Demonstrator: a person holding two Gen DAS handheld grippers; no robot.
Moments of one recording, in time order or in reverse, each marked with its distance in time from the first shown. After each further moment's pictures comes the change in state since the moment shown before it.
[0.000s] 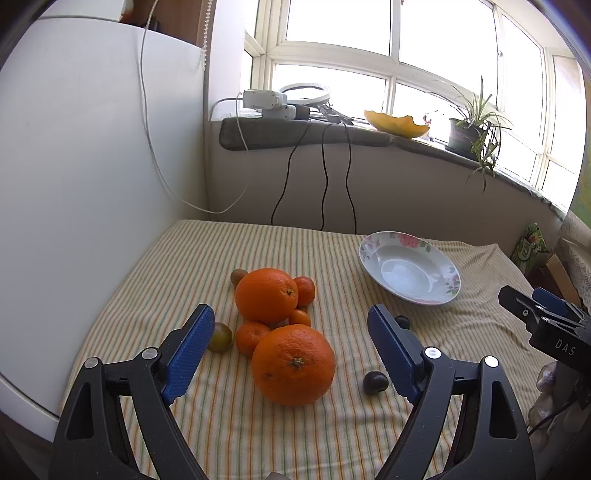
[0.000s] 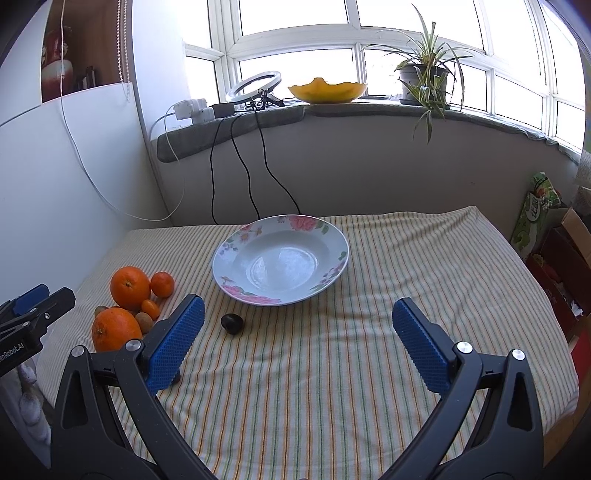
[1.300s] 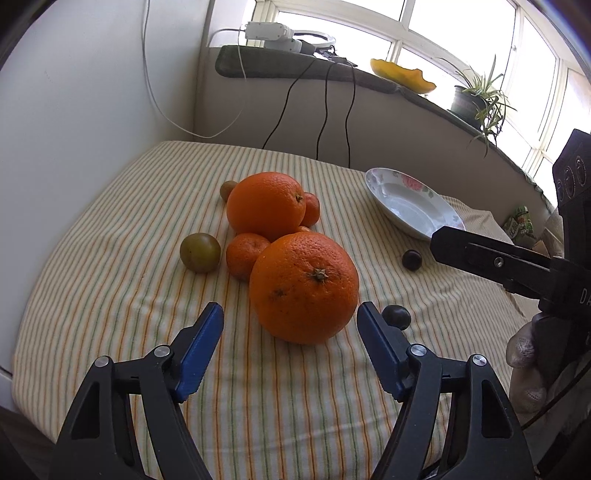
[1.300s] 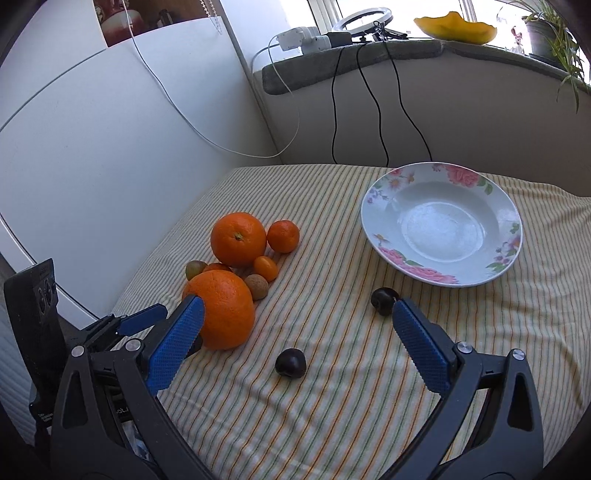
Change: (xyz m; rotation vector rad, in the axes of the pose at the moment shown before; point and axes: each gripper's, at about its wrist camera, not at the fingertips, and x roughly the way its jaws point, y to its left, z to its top) left arm 0.038 0.026 -0.051 -0.080 0.202 -0.117; right arm 0.069 0.081 -0.006 -0.105 0.257 0.436
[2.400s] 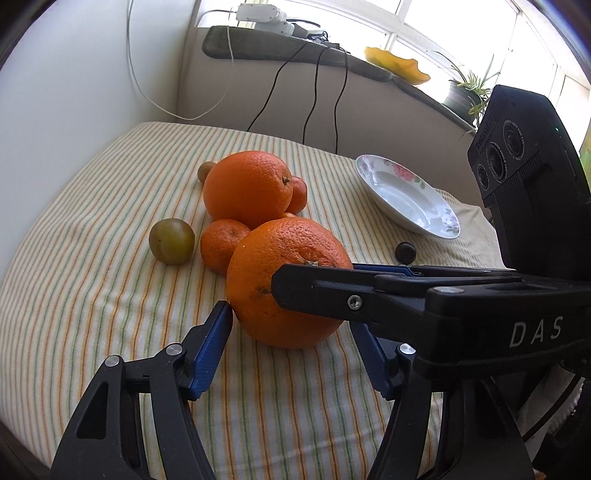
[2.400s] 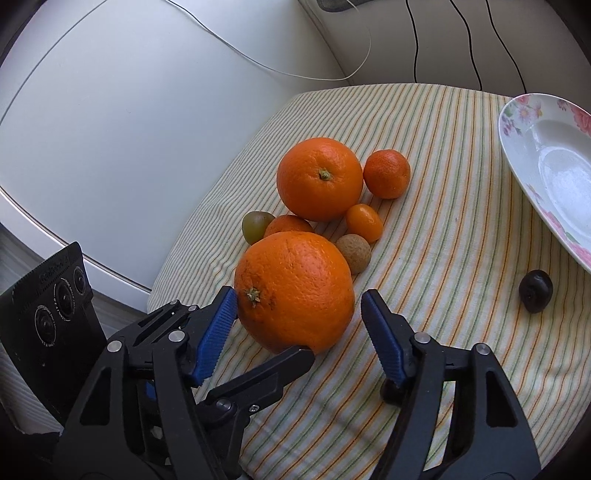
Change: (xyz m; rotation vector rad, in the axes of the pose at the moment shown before) left arm 0.021 0.003 0.002 -0.017 0.046 -0.078; right arm 0.092 0.038 -0.002 0.018 0.261 0.286
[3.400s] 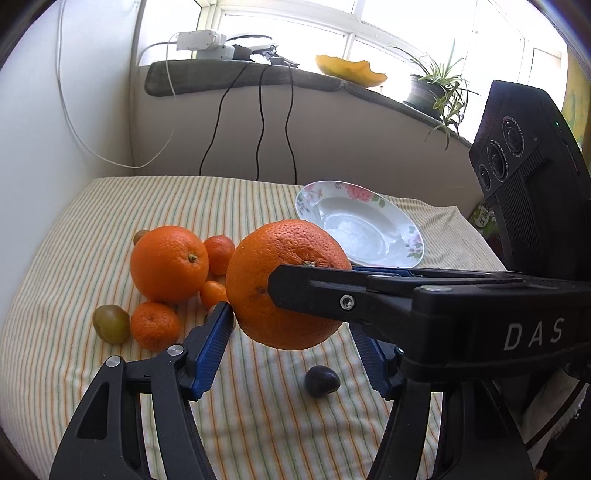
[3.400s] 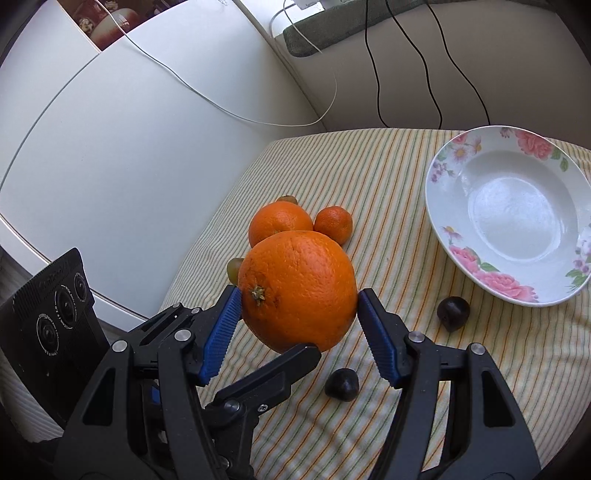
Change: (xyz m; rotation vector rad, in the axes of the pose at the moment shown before) left arm 0.009 -0.060 0.039 0.138 -0.045 -0.043; right arm -0.081 -0.037 0.015 0.060 -0.121 -0.041
